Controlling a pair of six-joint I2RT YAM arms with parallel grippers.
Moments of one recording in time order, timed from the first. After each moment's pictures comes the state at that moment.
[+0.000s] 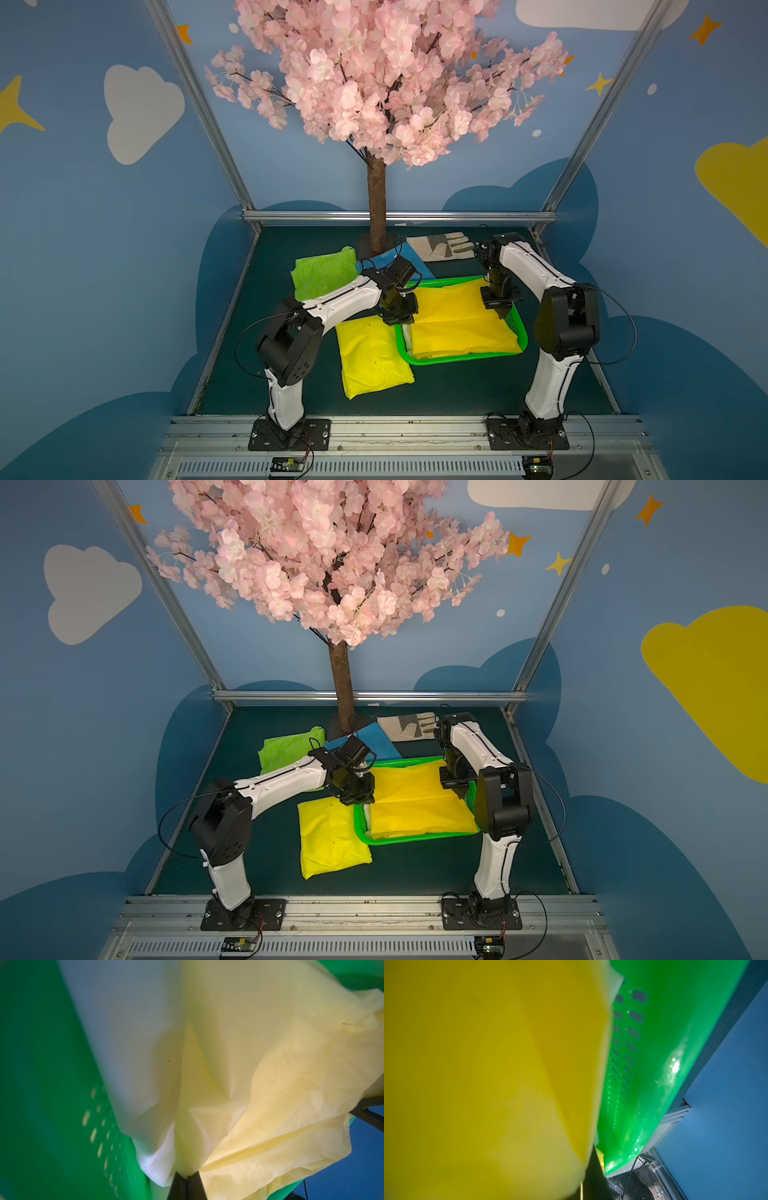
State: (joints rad) left arm -0.70 1.86 1.41 -0.76 0.35 -0.86; right arm 0.25 1.94 1.61 -1.58 0.18 0.29
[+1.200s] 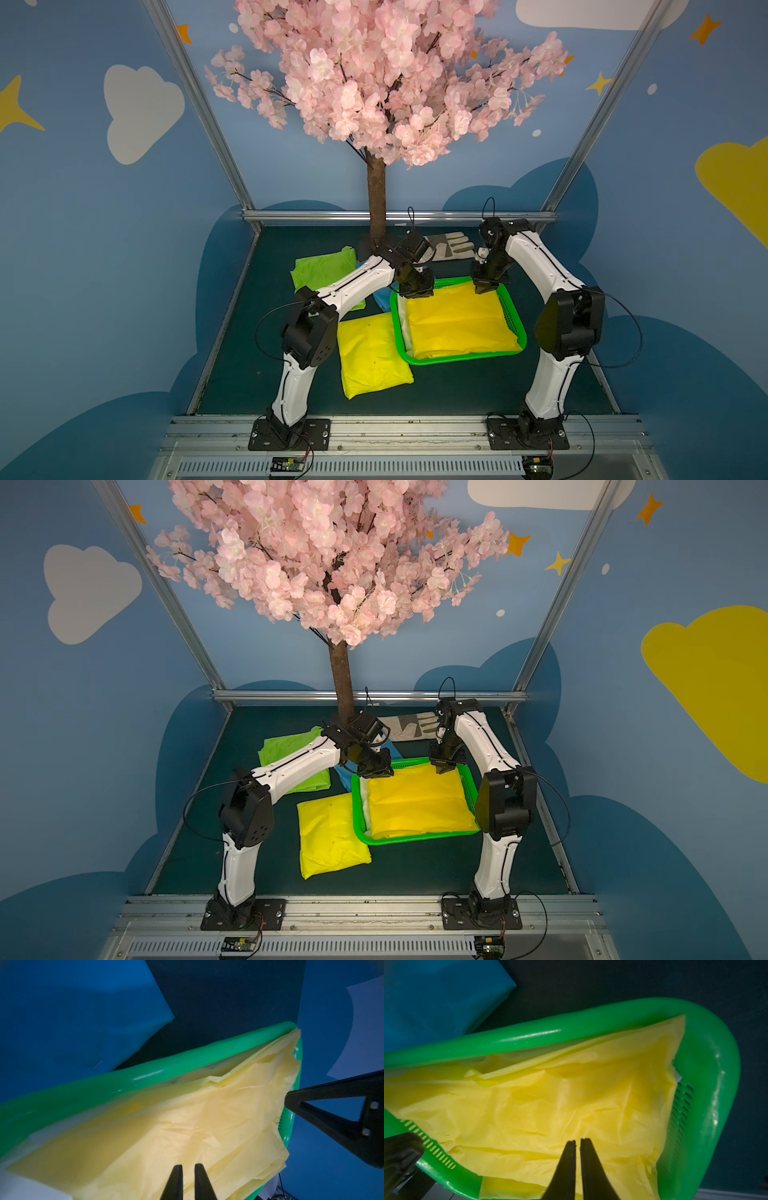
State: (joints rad) left arm -0.68 2.08 1.81 -0.82 0.37 -0.74; right arm 0.24 1.97 1.80 -1.41 -0.13 0.25
